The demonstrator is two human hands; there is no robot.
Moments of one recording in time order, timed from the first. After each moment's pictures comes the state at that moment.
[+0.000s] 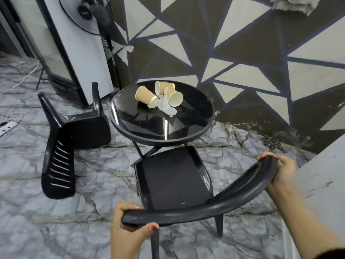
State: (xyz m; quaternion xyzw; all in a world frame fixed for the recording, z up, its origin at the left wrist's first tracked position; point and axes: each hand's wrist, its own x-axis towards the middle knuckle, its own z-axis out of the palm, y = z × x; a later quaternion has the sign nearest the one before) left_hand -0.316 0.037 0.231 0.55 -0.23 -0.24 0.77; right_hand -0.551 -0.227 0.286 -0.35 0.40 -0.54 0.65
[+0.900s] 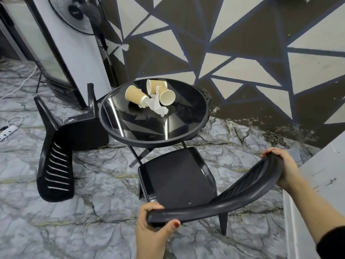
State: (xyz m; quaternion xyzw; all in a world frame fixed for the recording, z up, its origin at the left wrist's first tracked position) left_hand -0.387 -0.025 0.217 0.57 -0.19 -0.28 0.75; right_hand -0.617 -0.313 0.255 -0.40 0.48 -0.41 0.67
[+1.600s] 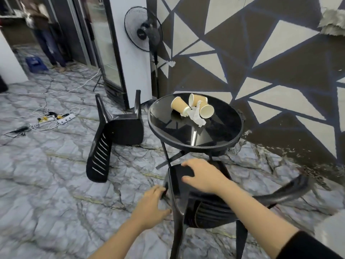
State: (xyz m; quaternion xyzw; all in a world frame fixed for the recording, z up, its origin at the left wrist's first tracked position) left_hand -0.293 0.048 0.214 0.83 -0.44 -0.24 0.25; right_hand -0.402 -0.114 0.327 -0.95 0.24 0.03 0.21
